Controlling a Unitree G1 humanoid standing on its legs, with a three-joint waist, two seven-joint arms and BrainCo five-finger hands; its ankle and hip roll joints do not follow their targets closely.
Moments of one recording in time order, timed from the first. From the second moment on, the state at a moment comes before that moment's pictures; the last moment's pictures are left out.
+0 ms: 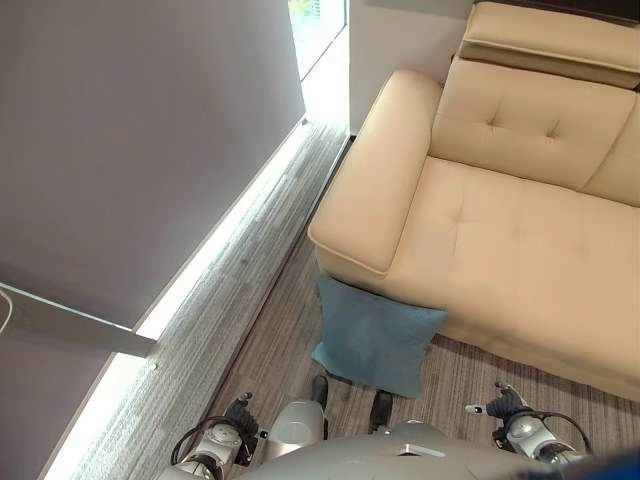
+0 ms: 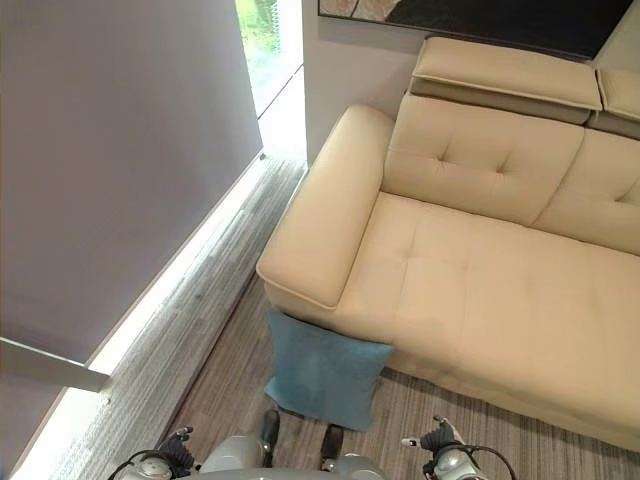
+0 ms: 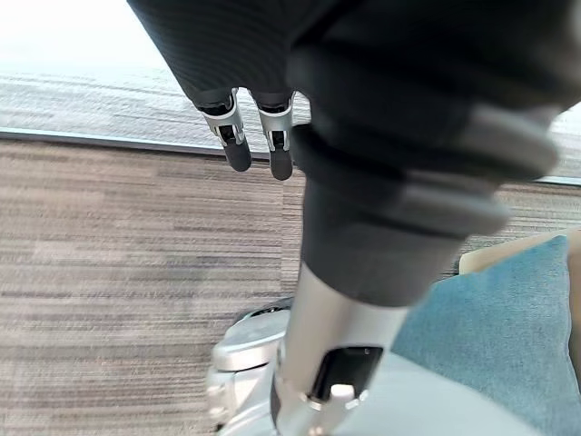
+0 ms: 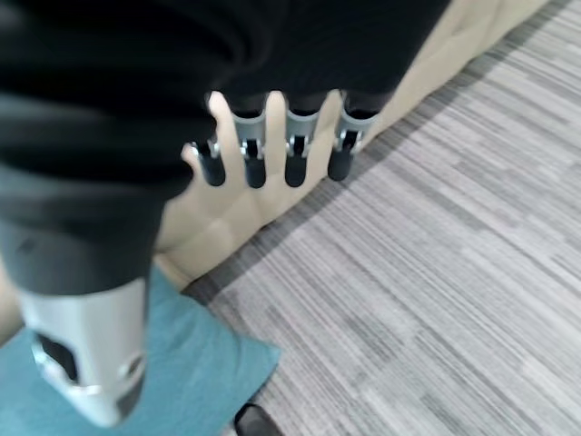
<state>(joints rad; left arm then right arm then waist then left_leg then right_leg) -0.02 0.25 -0.23 1.28 -0.01 -0.08 0.09 -0.06 -0.32 0.28 1.28 -0.14 -0.03 -0.23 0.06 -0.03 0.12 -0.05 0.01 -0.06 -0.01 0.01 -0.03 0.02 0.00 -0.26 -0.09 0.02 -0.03</state>
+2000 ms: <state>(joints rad) -1.26 0.33 -0.43 1.02 -0.38 -0.20 0.56 -1.12 -0.37 0.27 0.94 0.23 -0.20 -0.79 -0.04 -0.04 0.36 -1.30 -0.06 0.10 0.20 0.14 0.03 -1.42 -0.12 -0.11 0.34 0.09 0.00</state>
